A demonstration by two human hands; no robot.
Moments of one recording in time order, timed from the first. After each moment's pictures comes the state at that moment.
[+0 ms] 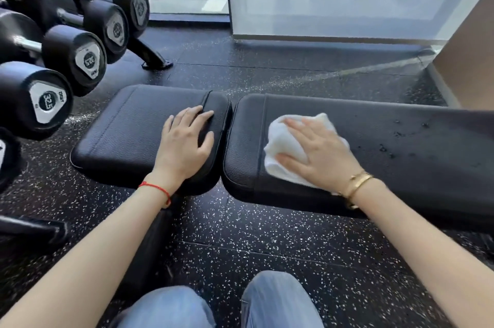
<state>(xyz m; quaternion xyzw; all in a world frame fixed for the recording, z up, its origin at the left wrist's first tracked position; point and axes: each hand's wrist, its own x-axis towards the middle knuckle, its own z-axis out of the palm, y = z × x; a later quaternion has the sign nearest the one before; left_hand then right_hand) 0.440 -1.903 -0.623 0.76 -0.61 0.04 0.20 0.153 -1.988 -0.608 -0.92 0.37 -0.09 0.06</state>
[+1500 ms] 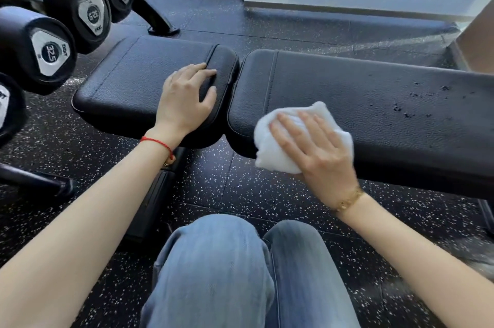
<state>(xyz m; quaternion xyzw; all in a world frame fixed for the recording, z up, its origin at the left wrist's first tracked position) 0.443 -1.894 -0.632 0.75 -0.60 0.05 0.28 0.151 -1.916 -0.667 -0.85 0.26 -0.33 -0.33</state>
